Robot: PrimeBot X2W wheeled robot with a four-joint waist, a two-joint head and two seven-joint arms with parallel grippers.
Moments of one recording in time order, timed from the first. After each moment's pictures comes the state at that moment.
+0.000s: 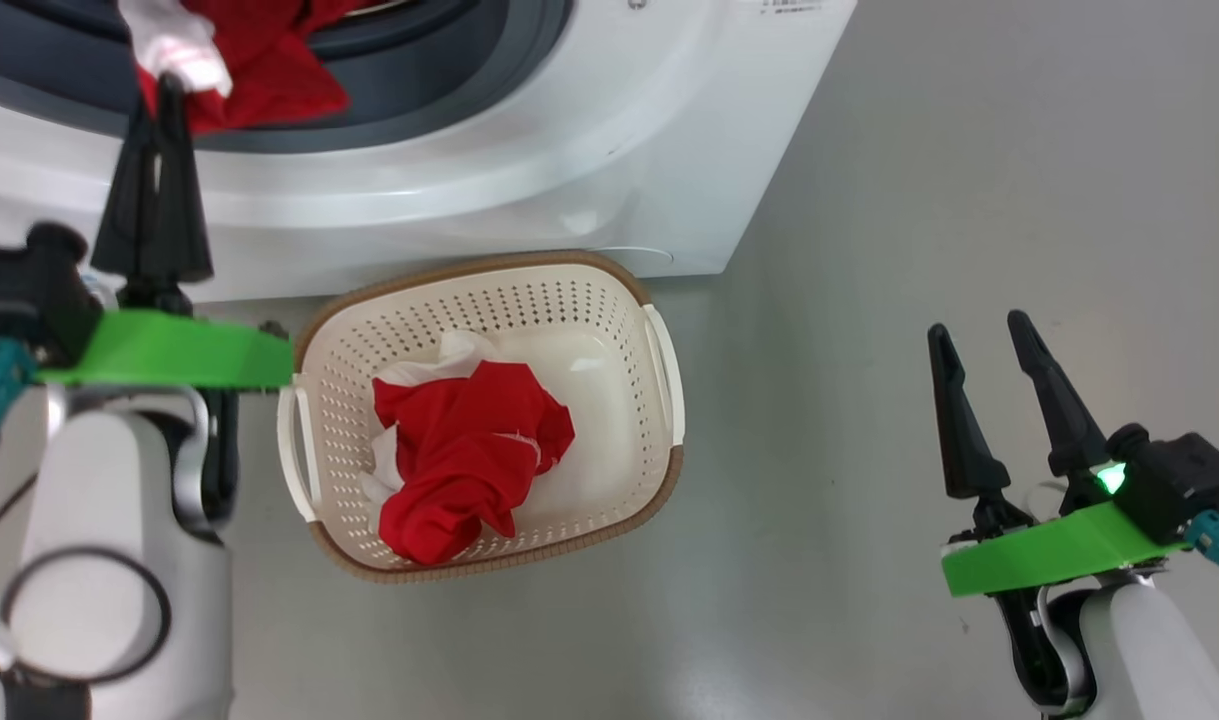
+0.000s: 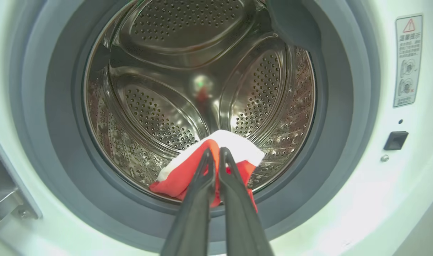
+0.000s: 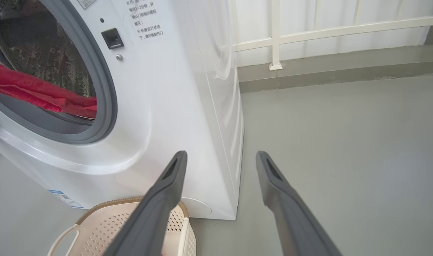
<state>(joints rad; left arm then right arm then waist) -0.69 0.05 0.09 0.36 -0.11 -0.10 -0.25 -0.20 -0.05 0.01 0.14 0.33 0.12 -0.26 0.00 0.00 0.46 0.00</state>
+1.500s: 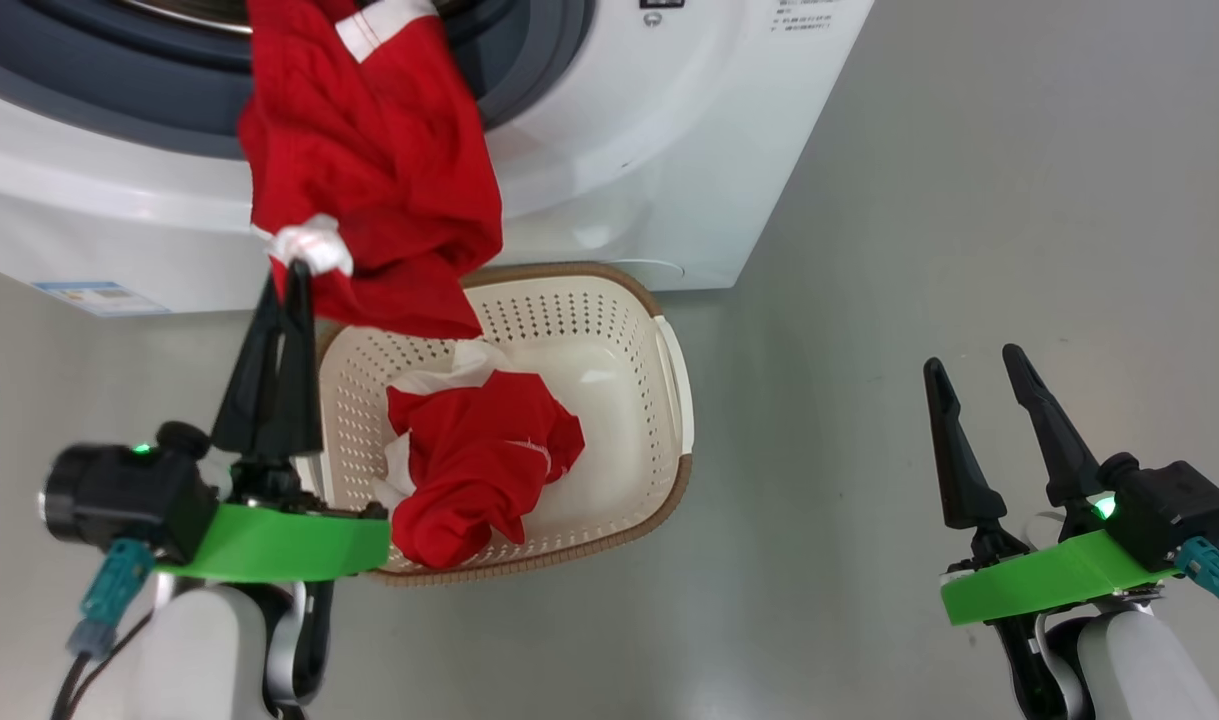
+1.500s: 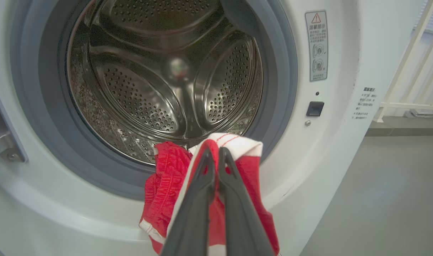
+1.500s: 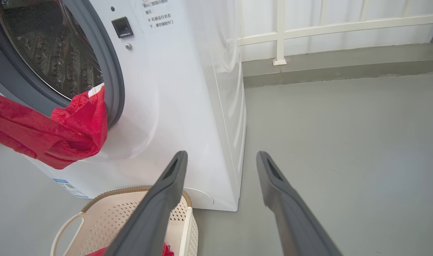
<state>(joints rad) -0.37 0.03 -0.03 0.08 -0.16 -0.05 -0.26 -0.15 -0.05 0.01 0.14 0.31 0.12 -0.26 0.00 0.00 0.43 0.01</state>
